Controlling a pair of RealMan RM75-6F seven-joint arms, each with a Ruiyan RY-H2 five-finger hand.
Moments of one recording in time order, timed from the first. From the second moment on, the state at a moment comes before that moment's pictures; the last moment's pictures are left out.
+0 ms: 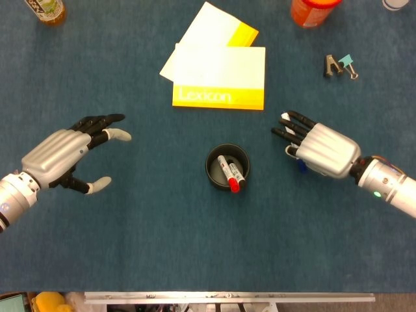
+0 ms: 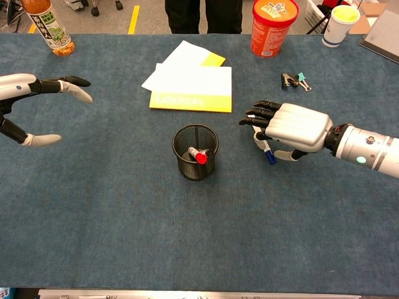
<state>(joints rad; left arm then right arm) -0.63 -0.91 0.11 -1.80 1.67 0.93 -0.59 0.70 -1.57 -0.16 -1.06 -1.83 1.06 -0.07</state>
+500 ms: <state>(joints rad) -0.63 -0.91 0.11 -1.80 1.66 0.93 -0.59 0.70 -1.57 -0.17 -1.04 -1.84 1.09 -0.05</state>
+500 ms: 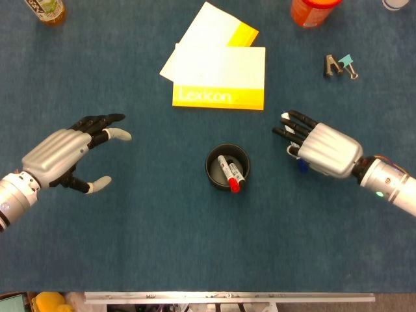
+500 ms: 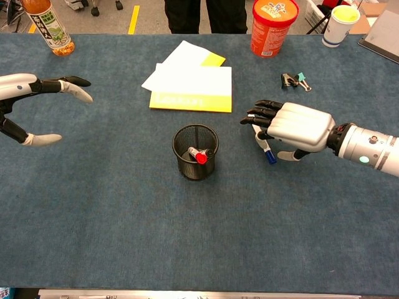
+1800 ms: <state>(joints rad) -0.62 -0.90 0.11 -1.80 1.67 0.94 -0.61 0.70 -1.56 -0.13 -1.12 -1.79 1.10 -0.04</state>
